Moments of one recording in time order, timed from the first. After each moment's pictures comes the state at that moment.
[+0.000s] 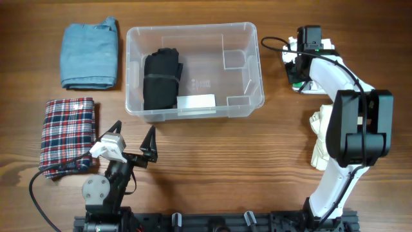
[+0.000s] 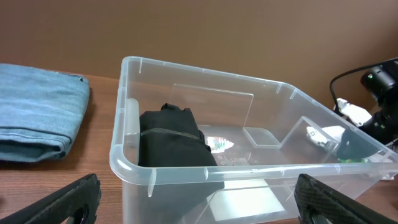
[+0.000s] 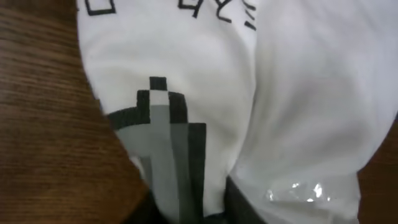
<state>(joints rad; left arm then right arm) -0.01 0.02 0.01 -0.05 0.24 -0.25 0.01 2.09 1.42 -0.53 0.25 -0.25</state>
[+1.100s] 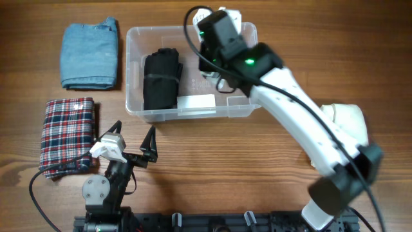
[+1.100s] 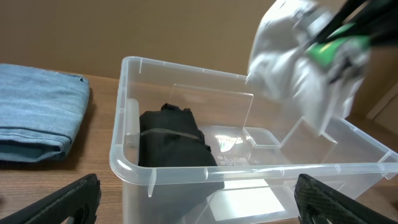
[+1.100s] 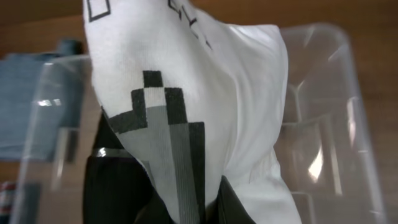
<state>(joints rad) -0.01 0.02 0.01 -0.05 0.24 -0.25 0.65 1.83 1.79 -0.85 0.25 0.60</state>
